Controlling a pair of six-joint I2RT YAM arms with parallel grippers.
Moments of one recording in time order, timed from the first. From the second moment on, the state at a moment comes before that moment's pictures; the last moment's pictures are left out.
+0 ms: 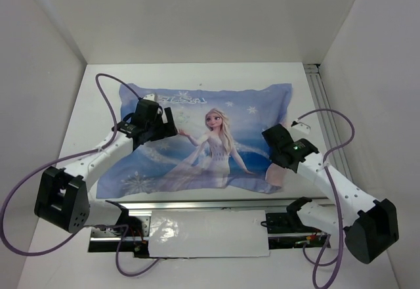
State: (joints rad) left arm -0.38 1.31 0.91 -0.39 -0.11 -0.56; right arm 0.50 1.01 0.75 -0.88 0.54 0.95
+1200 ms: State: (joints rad) left arm -0.16 1.02 0.97 -0.59 -0.16 -0.59; right arm 0.35 0.93 0.94 -0.70 0.61 0.65
